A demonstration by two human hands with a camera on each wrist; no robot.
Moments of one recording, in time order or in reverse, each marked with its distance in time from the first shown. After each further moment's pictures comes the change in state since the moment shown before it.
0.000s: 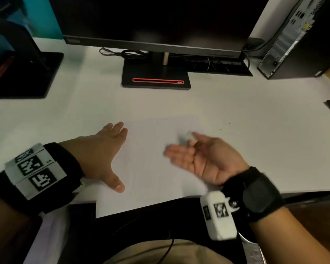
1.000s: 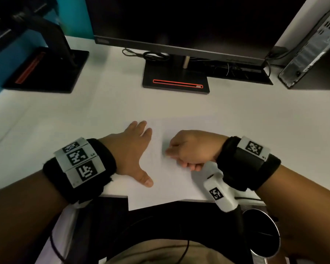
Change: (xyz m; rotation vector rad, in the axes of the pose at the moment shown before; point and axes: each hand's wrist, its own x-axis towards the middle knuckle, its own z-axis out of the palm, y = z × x) left_hand 0.000 0.017 0.001 0.002 0.064 -0.006; right_hand 0.024 -0.013 0.081 -1.745 -0.079 -0.034
